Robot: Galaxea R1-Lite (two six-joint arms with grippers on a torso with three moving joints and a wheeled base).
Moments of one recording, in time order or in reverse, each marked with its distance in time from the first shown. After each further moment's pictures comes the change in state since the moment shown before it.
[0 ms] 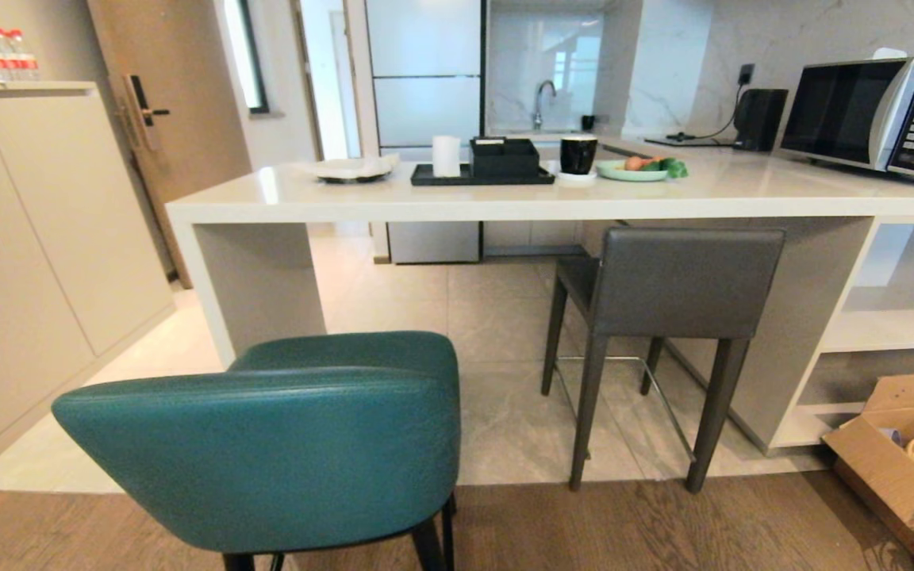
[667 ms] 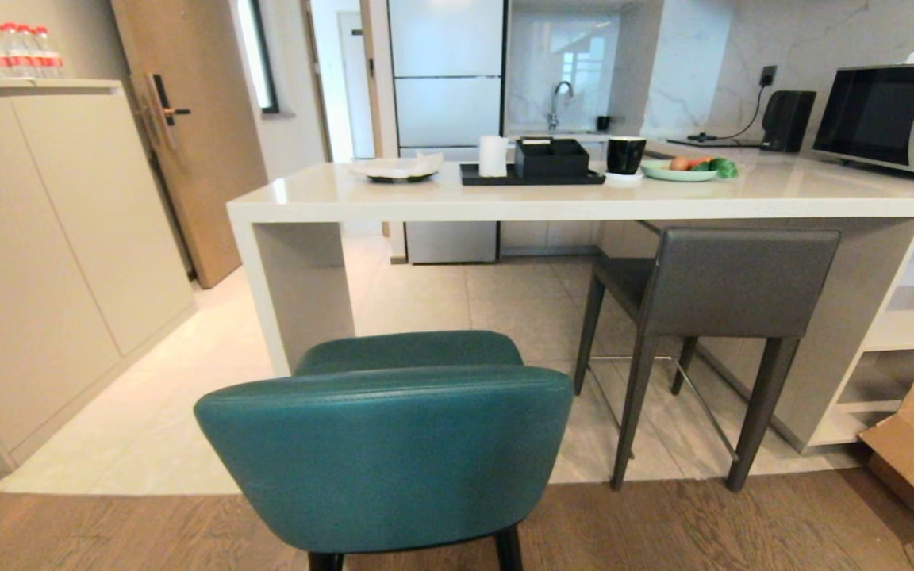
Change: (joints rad) left arm 0.000 0.000 0.001 -0.001 0.000 0.000; right arm -0.001 0.000 0.000 0.001 -0.003 0.000
